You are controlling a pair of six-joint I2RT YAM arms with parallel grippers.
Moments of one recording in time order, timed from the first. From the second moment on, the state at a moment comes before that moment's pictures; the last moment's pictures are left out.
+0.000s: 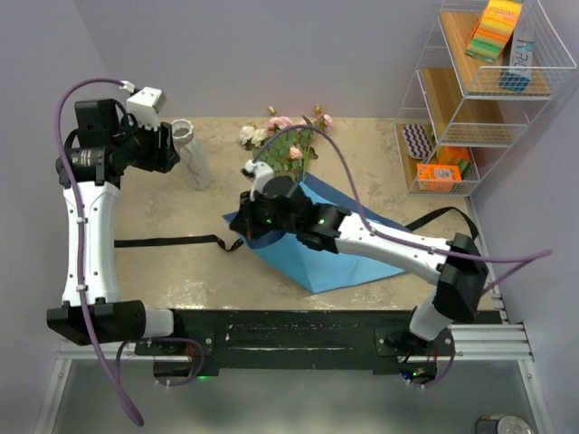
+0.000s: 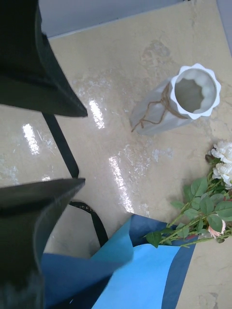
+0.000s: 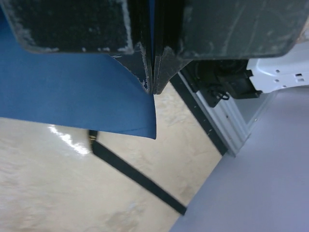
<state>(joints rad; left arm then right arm) 0.11 1.35 1.70 -0.99 0.38 0.23 1.03 1.59 1.34 -0.16 -0.04 0.55</state>
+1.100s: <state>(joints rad) -0.12 1.38 1.55 -1.08 0.66 0.33 0.85 1.27 1.39 -0.31 0.11 0.50</state>
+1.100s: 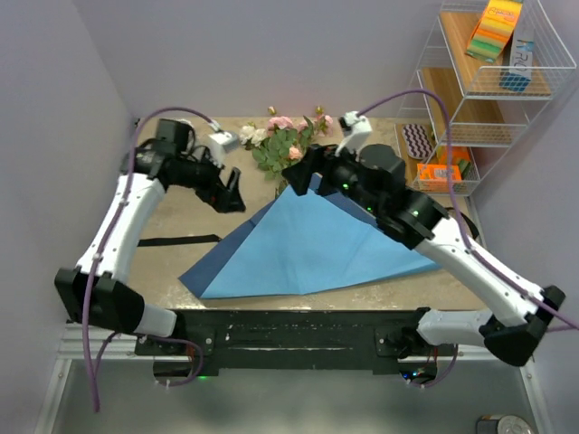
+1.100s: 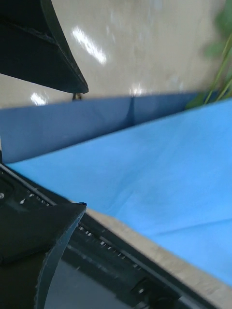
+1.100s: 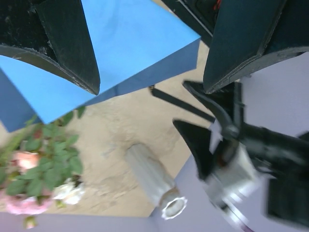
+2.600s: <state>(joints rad) -0.38 1.98 1.39 -0.65 0.67 0.29 0.75 0.98 1.19 -0.46 0.04 0.49</state>
